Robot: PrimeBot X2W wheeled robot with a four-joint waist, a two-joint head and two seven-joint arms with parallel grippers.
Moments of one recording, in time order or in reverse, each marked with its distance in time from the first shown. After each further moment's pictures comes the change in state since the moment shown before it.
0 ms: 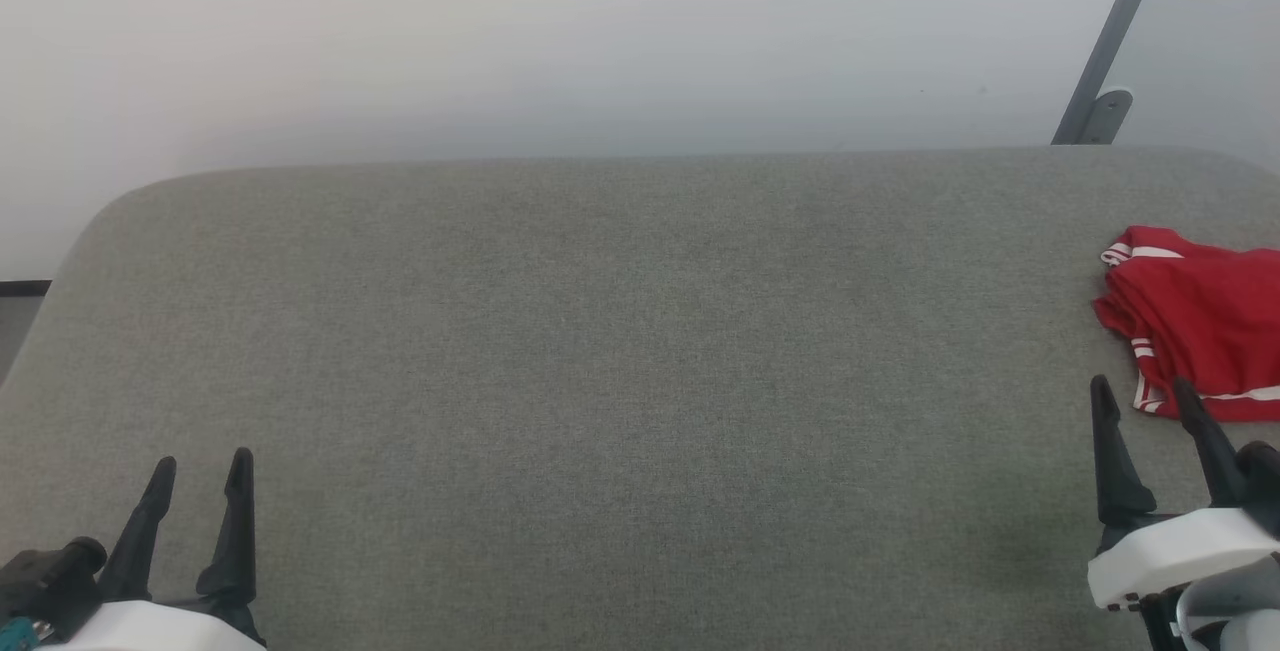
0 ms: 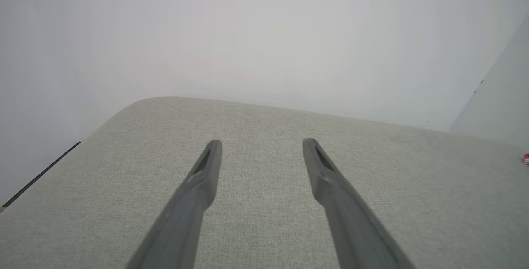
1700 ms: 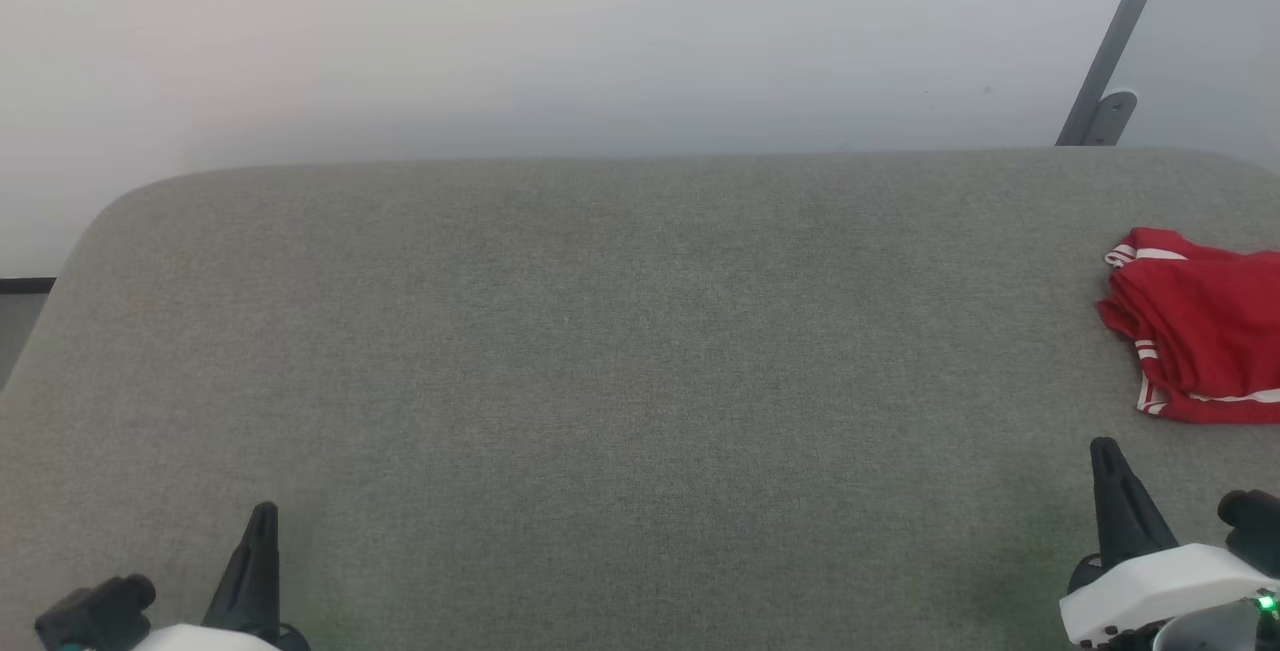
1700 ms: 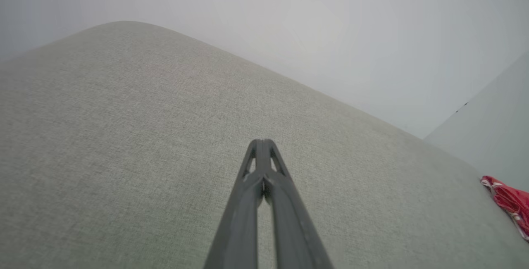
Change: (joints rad) left arm 0.022 -0.097 -0.021 0.057 -0.164 0.000 0.063; right arm 0.054 0.062 -0.002 0.029 0.204 0.000 0.080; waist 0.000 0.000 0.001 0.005
